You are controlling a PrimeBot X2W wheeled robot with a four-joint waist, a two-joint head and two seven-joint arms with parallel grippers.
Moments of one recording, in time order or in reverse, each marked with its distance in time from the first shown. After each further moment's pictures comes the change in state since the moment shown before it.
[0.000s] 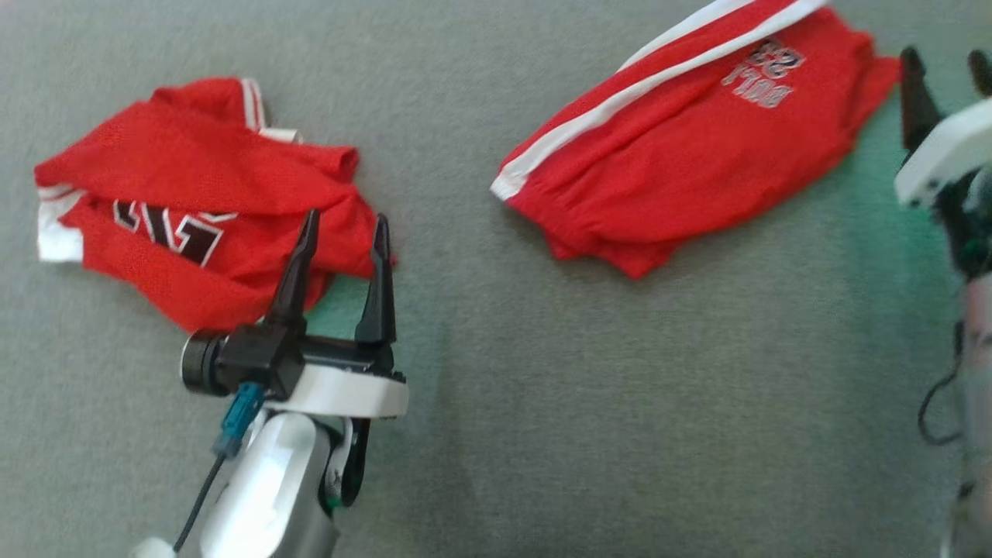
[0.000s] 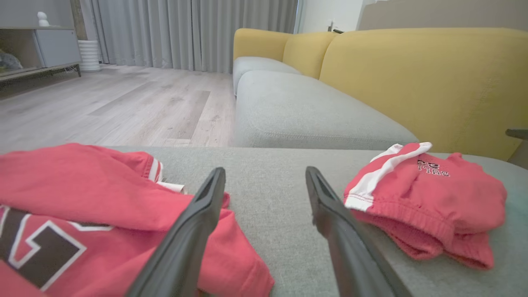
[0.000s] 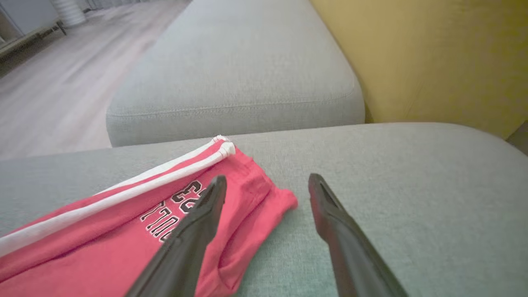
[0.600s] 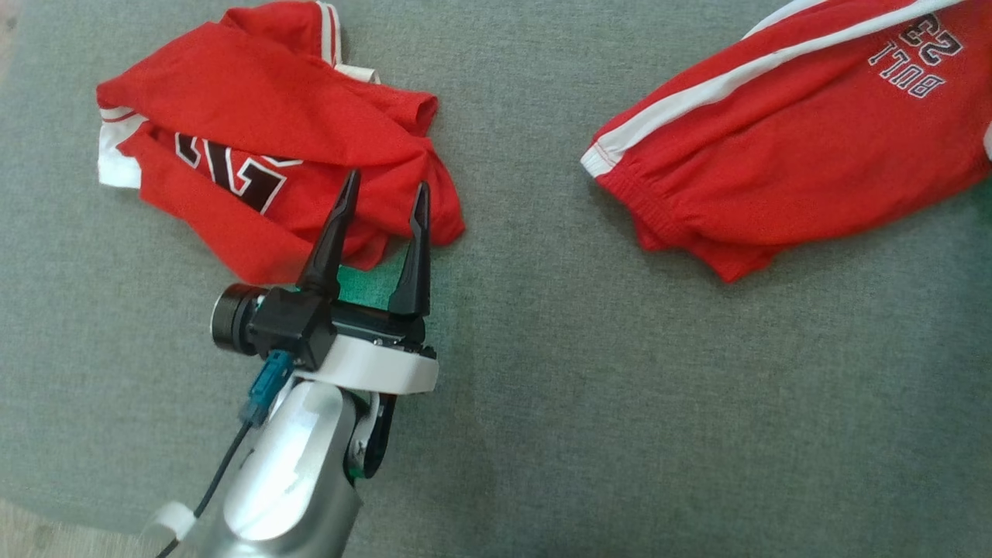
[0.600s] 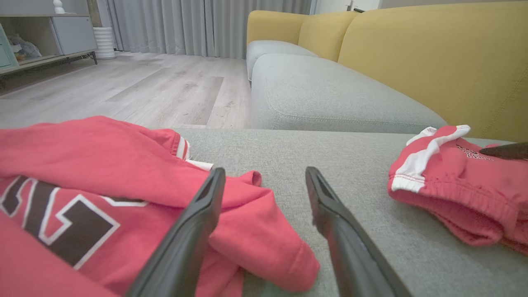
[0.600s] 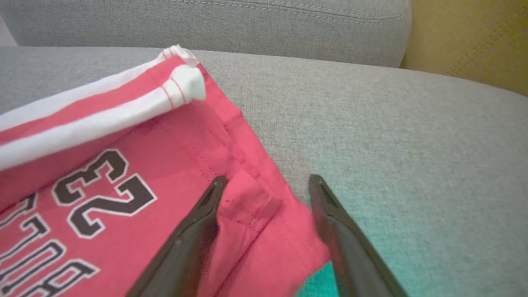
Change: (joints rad) left arm -0.086 -0.038 -0.034 0.030 0.025 -0.040 0.000; right arm -0.260 -0.148 -0.018 0.394 -0.205 0.000 0.079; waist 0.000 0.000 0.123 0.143
